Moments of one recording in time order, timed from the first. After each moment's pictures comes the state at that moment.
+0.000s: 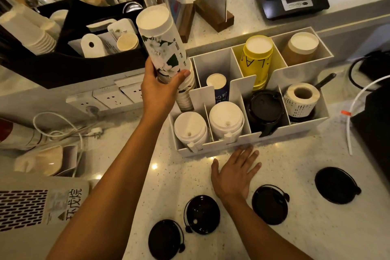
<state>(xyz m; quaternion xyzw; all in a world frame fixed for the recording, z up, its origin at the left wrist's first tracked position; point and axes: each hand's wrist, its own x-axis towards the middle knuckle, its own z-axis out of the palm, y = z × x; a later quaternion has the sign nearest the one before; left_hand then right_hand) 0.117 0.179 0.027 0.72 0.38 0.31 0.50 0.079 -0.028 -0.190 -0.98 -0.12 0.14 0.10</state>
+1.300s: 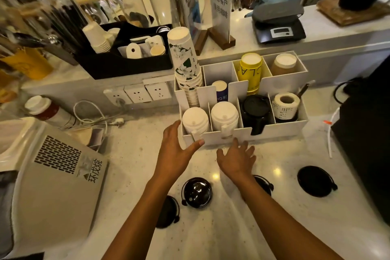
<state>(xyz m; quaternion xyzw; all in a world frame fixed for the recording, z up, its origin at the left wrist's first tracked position) -0.032 0.045 -0.003 0.82 0.39 0.18 0.37 0.101 -0.063 -0.100 -0.93 -0.18 0.24 0.21</state>
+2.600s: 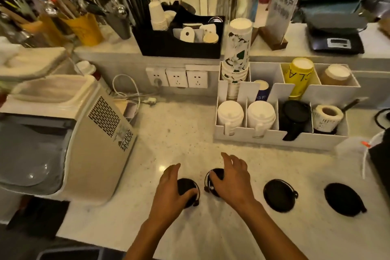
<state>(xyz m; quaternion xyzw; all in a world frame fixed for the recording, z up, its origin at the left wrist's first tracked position) -0.195 0.013 -0.097 0.81 0.49 0.09 0.32 -0.011 -0.071 -0.085 -0.87 -0.38 0.23 0.21</state>
